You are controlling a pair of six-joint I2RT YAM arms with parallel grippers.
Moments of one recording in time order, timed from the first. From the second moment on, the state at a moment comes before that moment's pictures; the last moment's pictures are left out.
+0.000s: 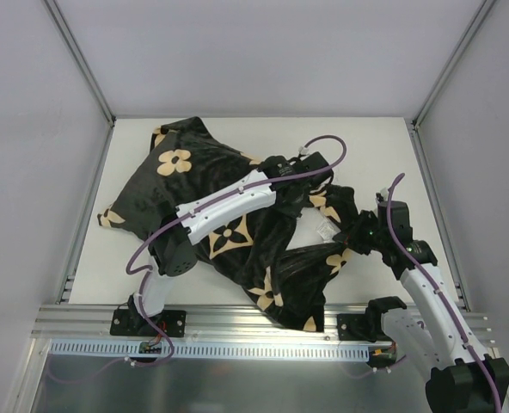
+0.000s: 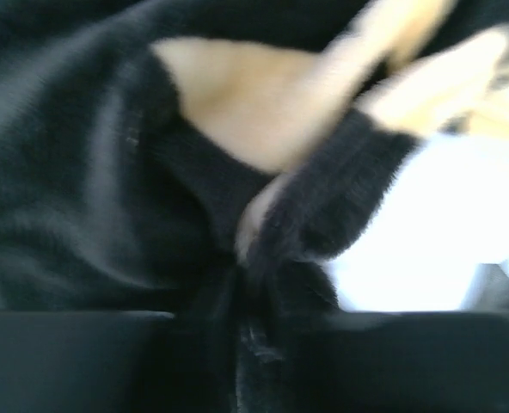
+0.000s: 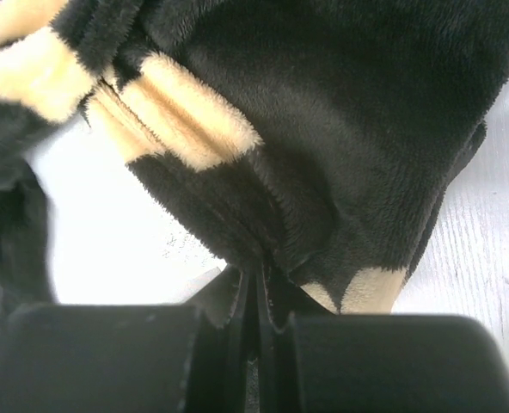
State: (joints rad) left arm -1.03 2.06 2.09 -1.17 -0.28 -0.48; right arm 0.18 0.77 0.59 -0.61 -0.25 0.72
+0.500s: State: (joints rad) left arm -0.77 1.94 2.06 -1.22 -0.30 -0.49; right arm 0.18 0.75 0.59 -0.61 -0.25 0.71
